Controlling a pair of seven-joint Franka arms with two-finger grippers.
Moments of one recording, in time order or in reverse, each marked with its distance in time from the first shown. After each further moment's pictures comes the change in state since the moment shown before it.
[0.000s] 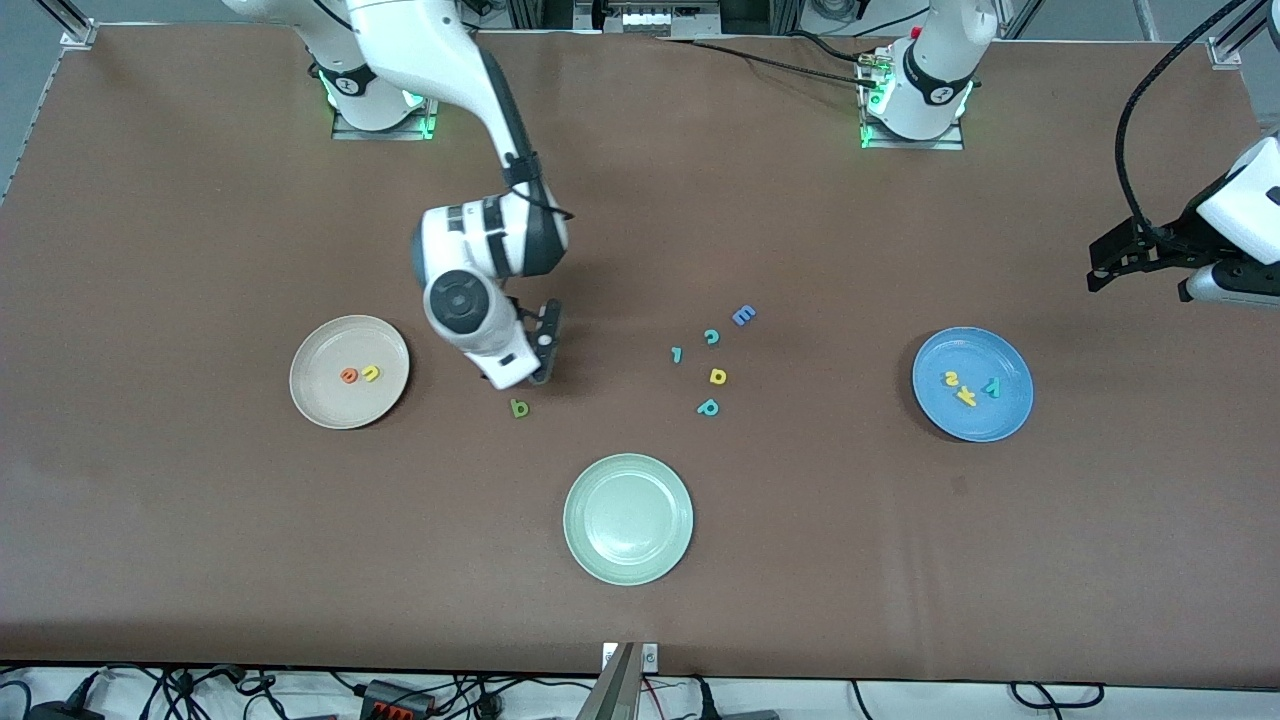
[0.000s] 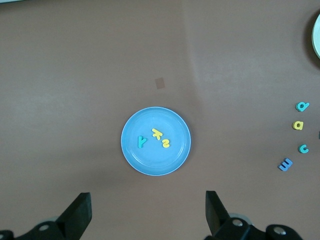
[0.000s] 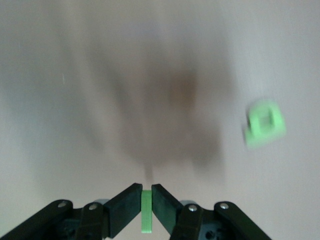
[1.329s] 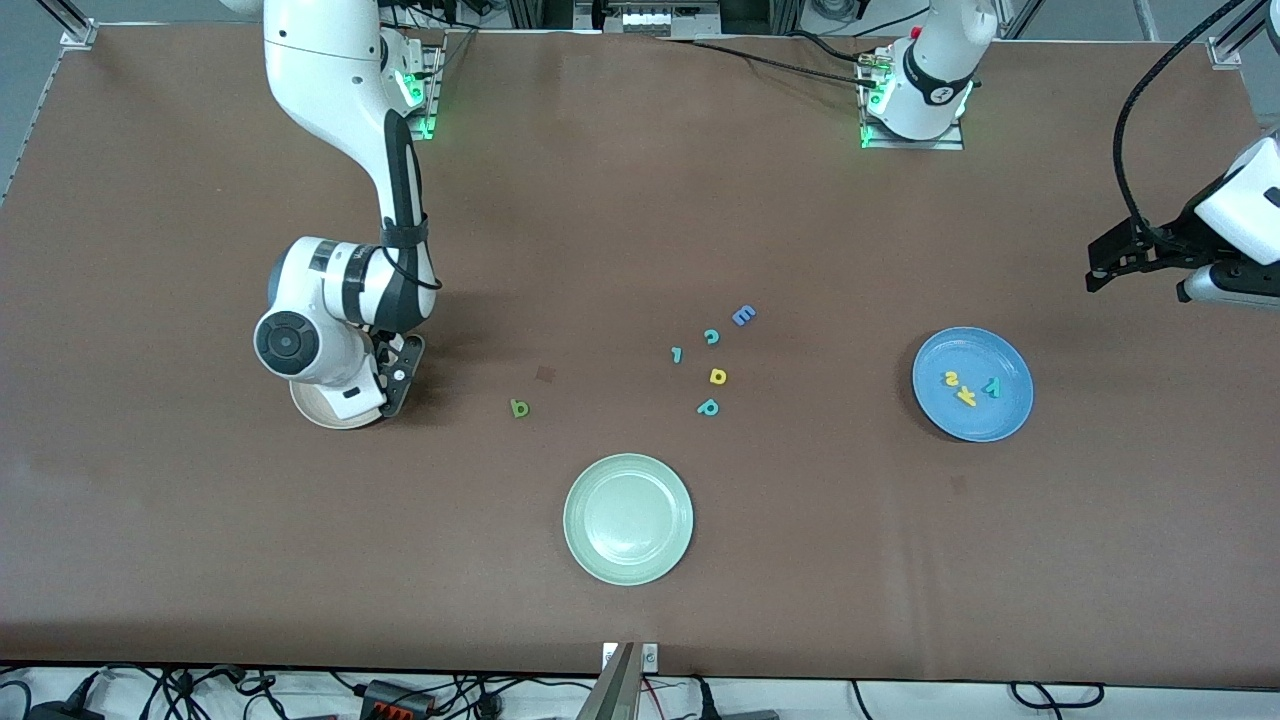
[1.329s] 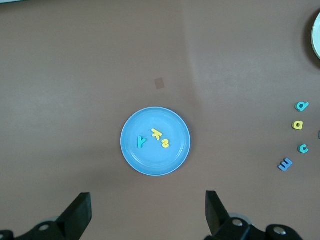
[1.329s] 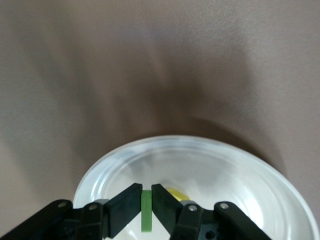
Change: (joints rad) left arm -0.002 0.001 0.000 0.001 0.000 0.000 0.000; right arm -0.136 0.039 -0.089 -0.150 0.011 0.145 -0.184
